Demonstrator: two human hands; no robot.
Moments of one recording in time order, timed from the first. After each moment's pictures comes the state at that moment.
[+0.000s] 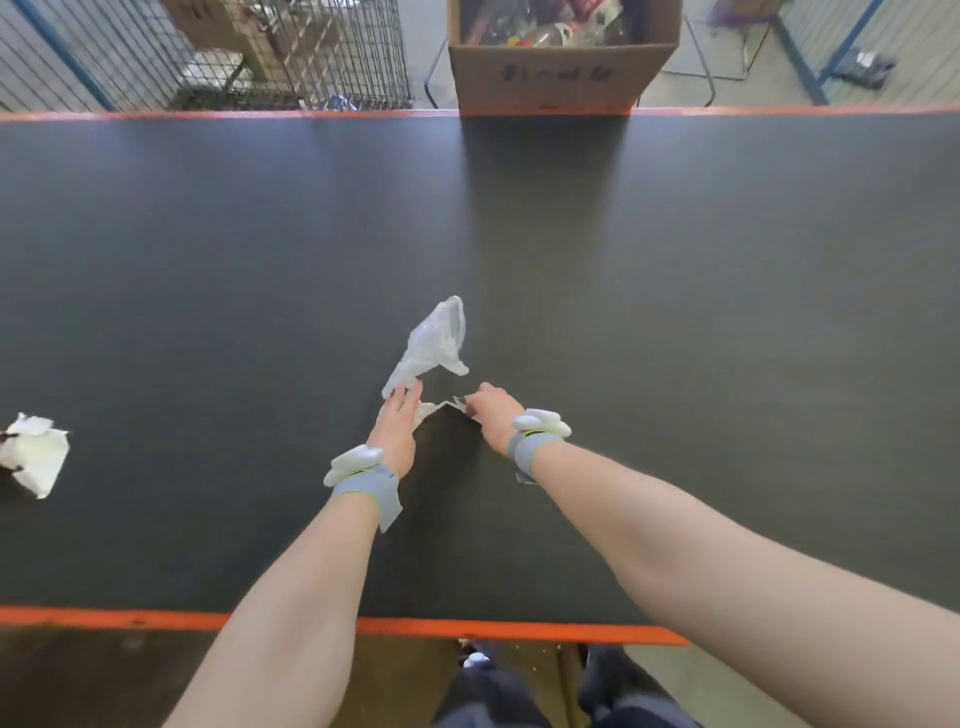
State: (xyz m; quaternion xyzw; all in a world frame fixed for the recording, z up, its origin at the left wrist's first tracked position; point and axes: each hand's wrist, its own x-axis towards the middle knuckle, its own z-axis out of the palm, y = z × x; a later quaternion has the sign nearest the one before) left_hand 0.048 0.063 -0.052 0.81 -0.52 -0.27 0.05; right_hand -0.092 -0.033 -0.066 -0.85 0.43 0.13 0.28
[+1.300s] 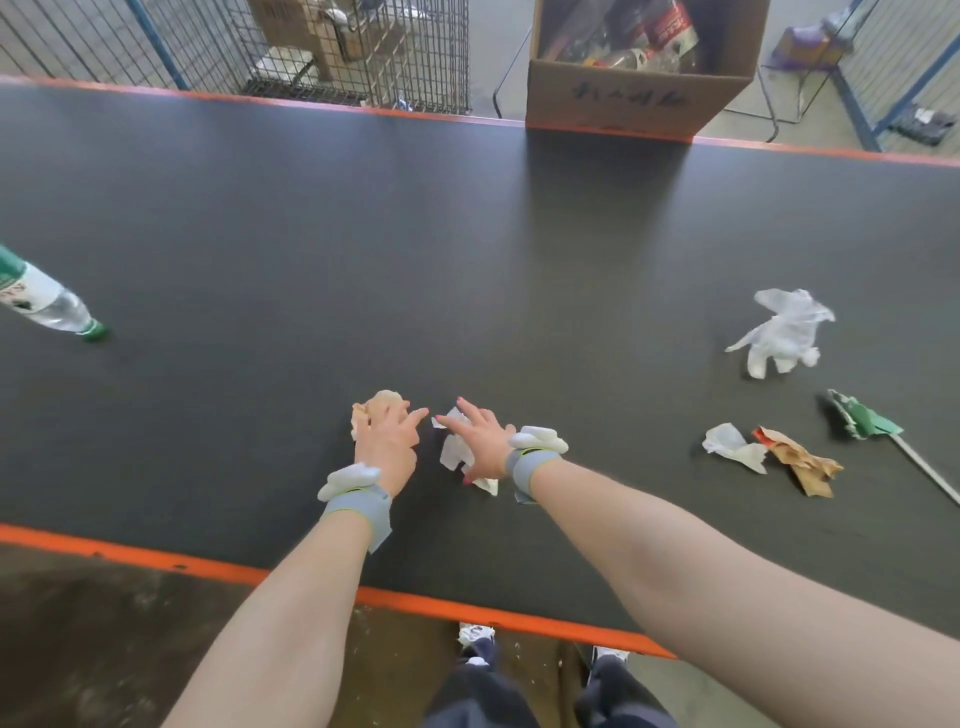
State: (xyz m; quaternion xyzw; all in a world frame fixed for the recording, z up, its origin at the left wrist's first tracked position) left_hand 0.092 0.129 -0.062 0.83 -0.54 -0.13 -0.06; right_hand -0.049 0.030 -0.063 -0.88 0.32 0.21 0.28
